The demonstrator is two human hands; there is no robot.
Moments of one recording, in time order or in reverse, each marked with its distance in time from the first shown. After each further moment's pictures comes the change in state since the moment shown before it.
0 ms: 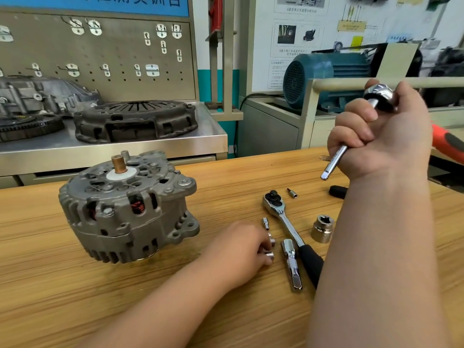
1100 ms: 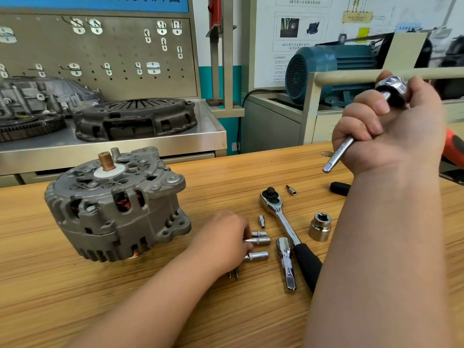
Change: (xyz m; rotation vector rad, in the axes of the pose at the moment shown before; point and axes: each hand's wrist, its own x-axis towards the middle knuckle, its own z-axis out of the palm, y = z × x) left_hand 0.014 -0.009 0.000 0.069 0.021 -0.193; right_hand 0.008 -0.011 -0.013 0.117 0.010 -0.007
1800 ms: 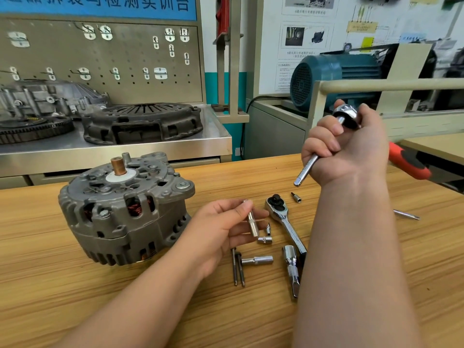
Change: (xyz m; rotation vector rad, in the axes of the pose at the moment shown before) left_hand -0.015 -0.003 -0.029 -1.644 -0.011 -0.137; right_hand 0.012 0.039 0.002 0.011 0.077 0.132
